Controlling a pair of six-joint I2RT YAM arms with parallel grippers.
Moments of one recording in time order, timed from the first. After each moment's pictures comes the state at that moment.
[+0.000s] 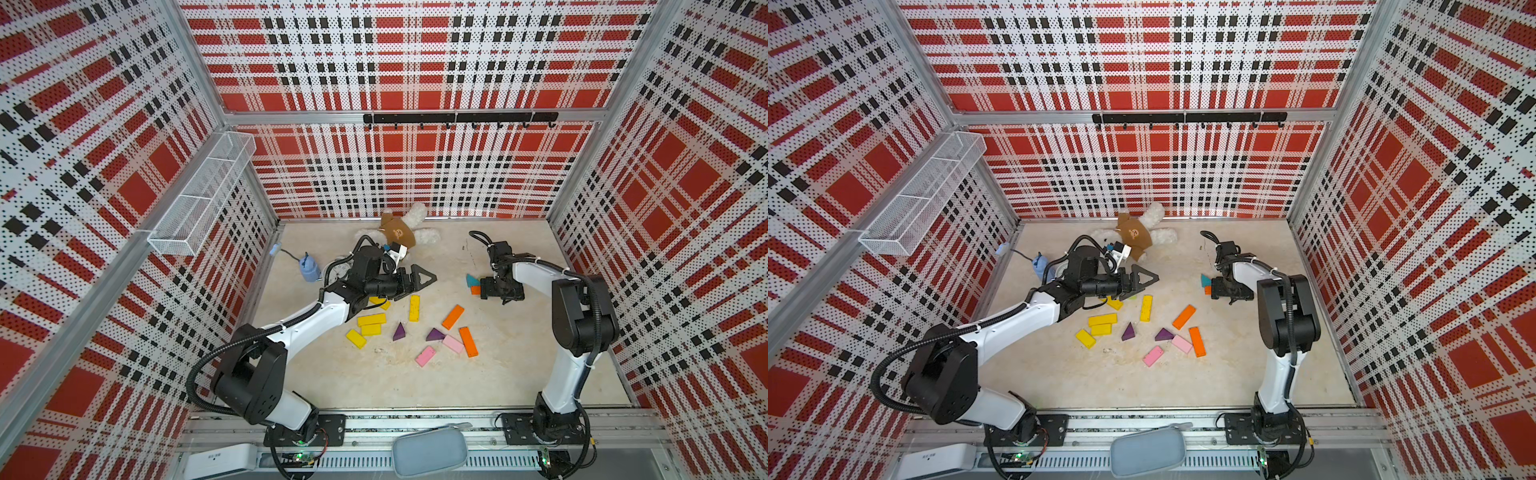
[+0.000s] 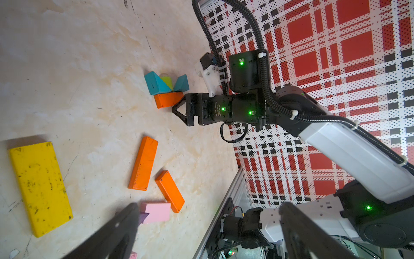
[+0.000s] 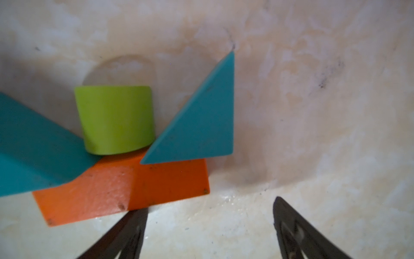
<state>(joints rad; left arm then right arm) -0.54 1.50 0.98 0.08 0.67 -0.84 0.17 1.91 1.26 -0.71 0.21 0.25</state>
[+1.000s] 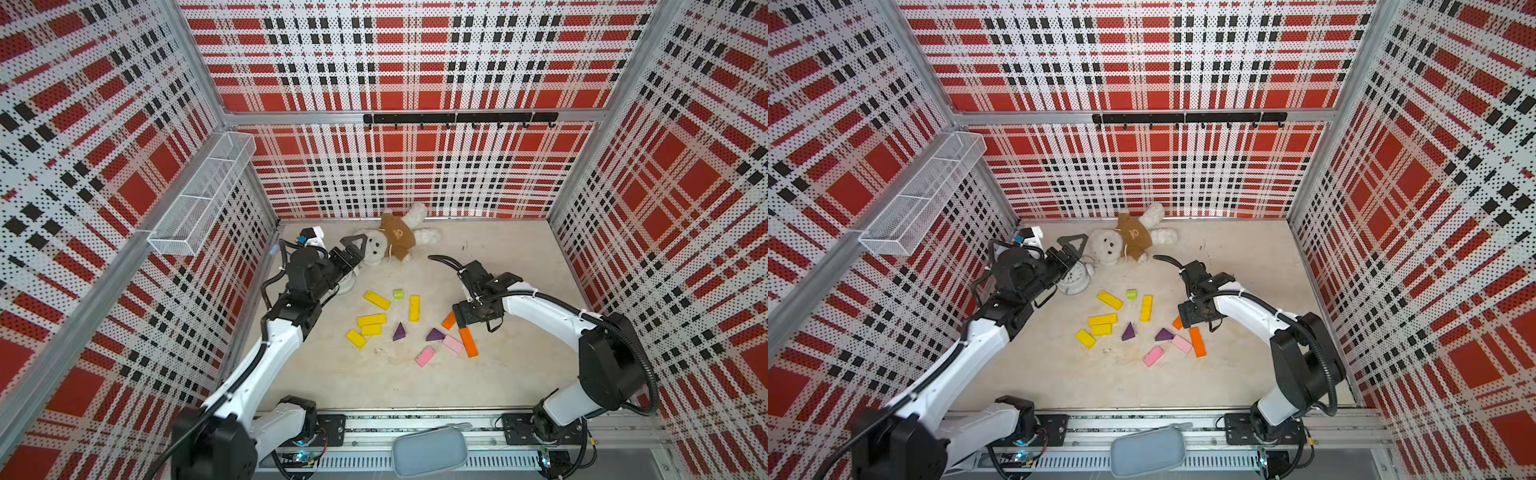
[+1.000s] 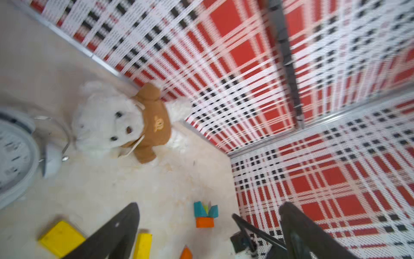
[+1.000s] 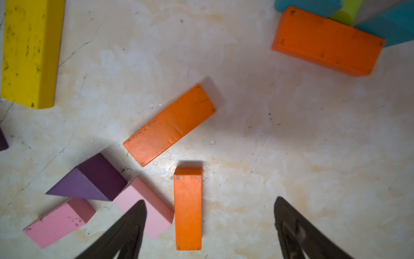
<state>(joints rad) -0.20 1.18 0.83 0.12 0.30 -0.95 0.55 1.57 1.08 -0.83 0.11 0.25</state>
